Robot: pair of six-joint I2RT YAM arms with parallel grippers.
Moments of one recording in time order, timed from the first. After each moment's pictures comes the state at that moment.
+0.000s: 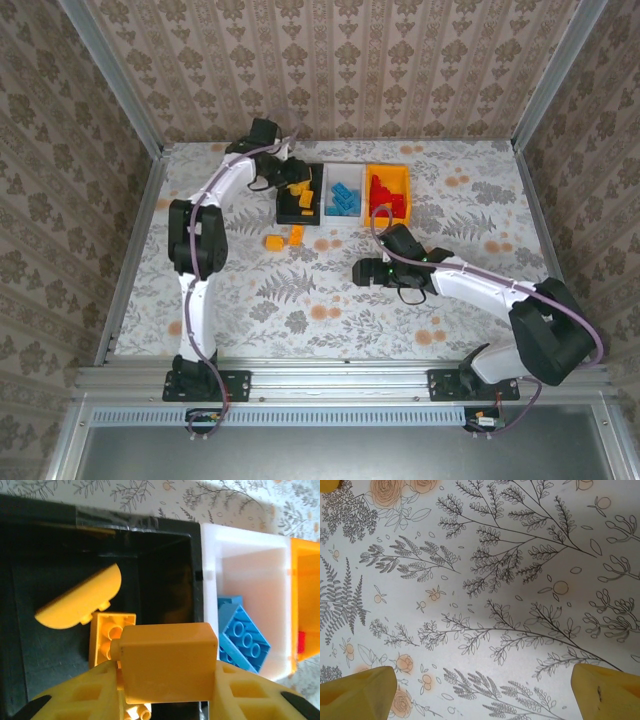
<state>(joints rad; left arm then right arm) -0.33 2.26 2.02 -0.74 0.47 -0.38 0.58 1.39 0.74 -0.36 -0.09 0.58</state>
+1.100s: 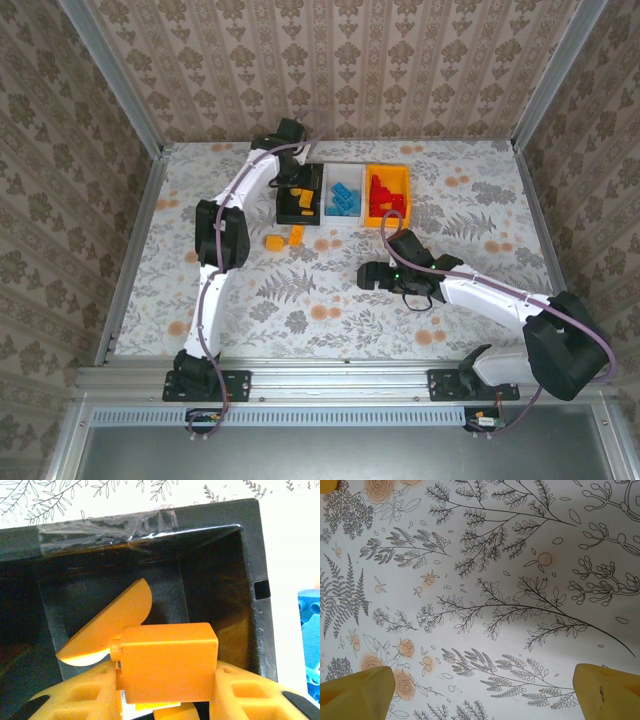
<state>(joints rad) -0.41 2.48 2.35 -1.00 0.17 -0.19 0.58 1.30 0.69 -0.38 -0.09 0.66</state>
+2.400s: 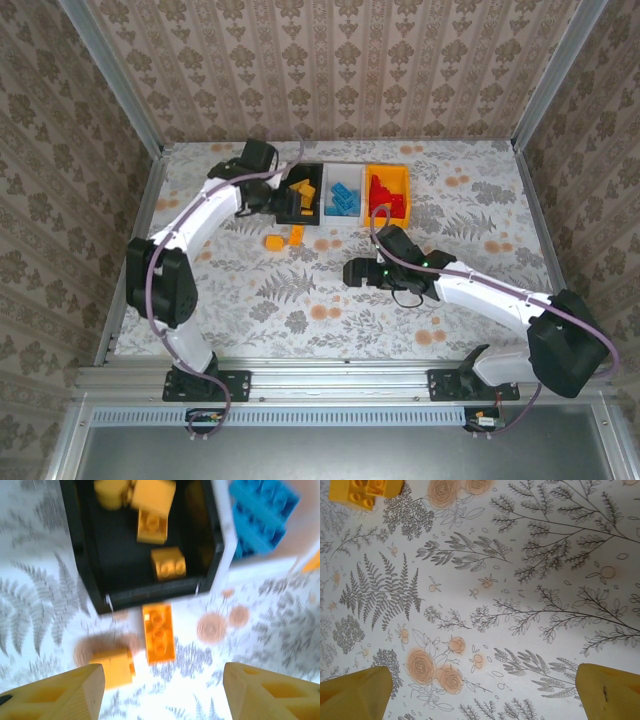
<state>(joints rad) -0.43 1.74 1.48 -0.83 0.16 -0.18 0.68 1.32 0.79 -0.41 -0.08 0.70</state>
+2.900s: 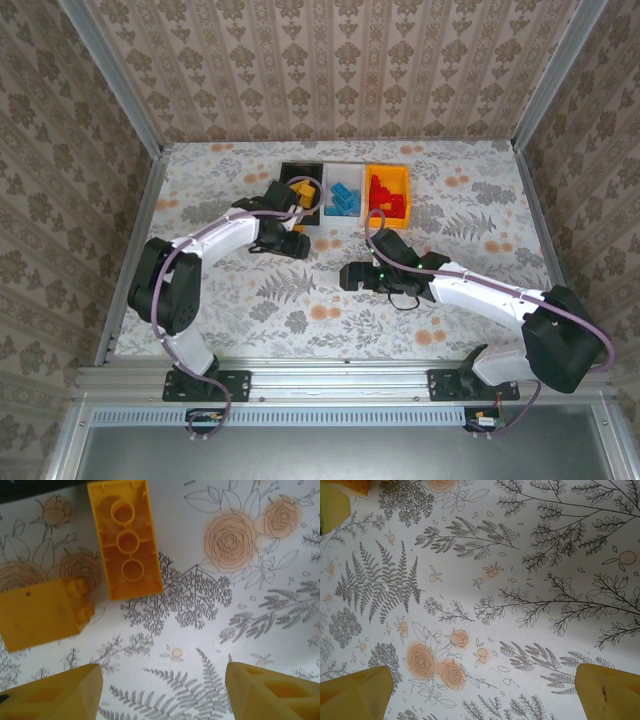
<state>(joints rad) -0.55 1.75 1.21 -0.71 0.11 -0.20 0.71 1.35 0.78 -0.40 -0.08 0.72</state>
